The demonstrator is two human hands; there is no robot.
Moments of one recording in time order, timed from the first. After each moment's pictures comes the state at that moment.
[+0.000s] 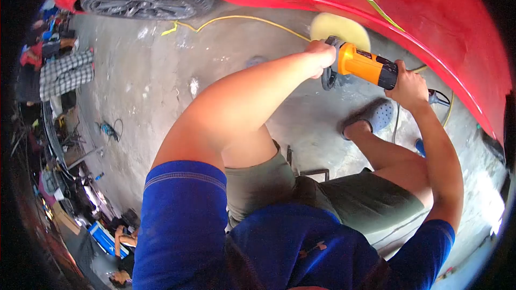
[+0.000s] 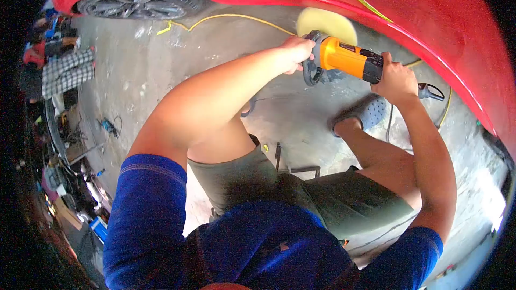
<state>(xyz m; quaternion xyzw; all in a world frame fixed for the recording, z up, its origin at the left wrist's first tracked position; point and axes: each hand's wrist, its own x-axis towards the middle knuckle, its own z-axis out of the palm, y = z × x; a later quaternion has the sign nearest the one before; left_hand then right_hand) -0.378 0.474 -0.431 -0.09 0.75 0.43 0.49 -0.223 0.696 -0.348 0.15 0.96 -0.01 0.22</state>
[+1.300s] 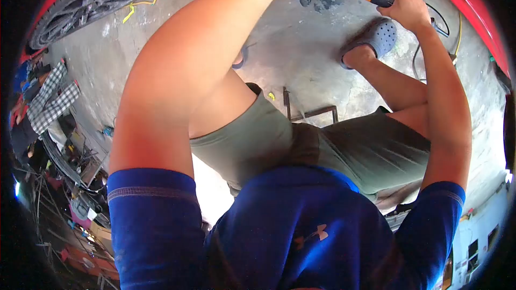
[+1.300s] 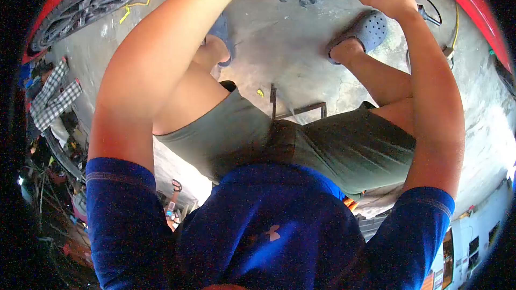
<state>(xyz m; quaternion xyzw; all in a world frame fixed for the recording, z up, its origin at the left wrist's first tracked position) -0.365 0.501 -0.438 0.01 0.73 0.50 0.48 -0.177 0.711 -0.427 0.21 0.96 -0.07 0.16</state>
